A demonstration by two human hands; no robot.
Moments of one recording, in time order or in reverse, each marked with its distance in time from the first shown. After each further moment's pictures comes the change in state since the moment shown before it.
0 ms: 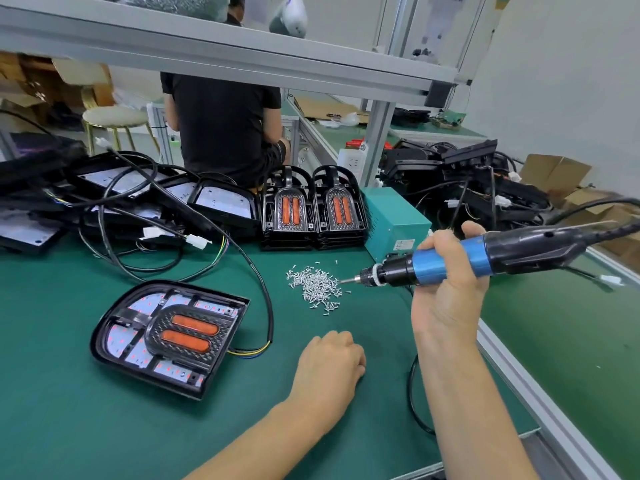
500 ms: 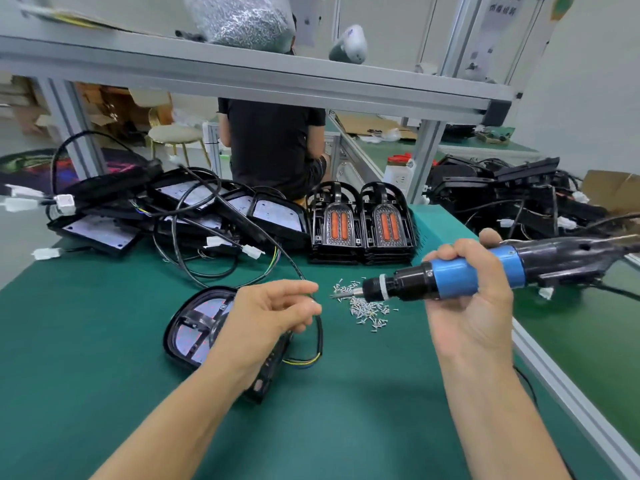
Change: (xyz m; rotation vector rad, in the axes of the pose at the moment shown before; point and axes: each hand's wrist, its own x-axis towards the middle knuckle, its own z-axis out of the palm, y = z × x) left_hand -0.034 -0.067 -0.127 -1.188 0.359 -0.368; right_hand -0.024 0.007 0.038 0.318 -0.152 0.257
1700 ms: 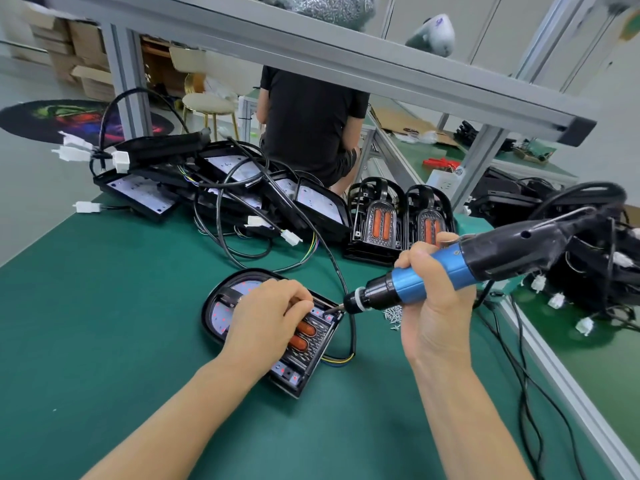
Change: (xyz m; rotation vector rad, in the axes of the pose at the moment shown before) left_hand 0.008 -0.039 -0.054 0.573 0.133 0.128; right_hand -0.010 0.080 0.026 -0.445 -0.198 -0.011
